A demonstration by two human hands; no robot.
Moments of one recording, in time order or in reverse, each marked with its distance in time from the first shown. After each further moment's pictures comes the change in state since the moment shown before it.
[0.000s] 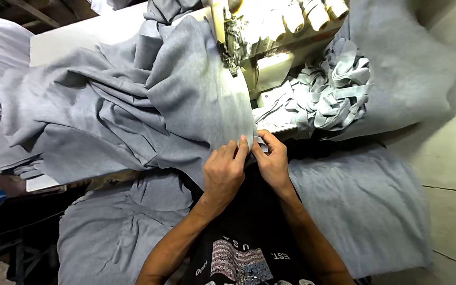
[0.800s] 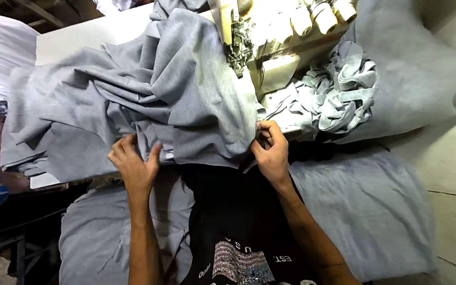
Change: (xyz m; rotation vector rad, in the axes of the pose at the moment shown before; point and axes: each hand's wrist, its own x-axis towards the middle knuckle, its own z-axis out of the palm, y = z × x) left_hand -0.057 -0.199 -0.048 0.015 -0.017 -0.477; right_hand 0.015 -0.001 0.012 0.028 0.048 -0.079
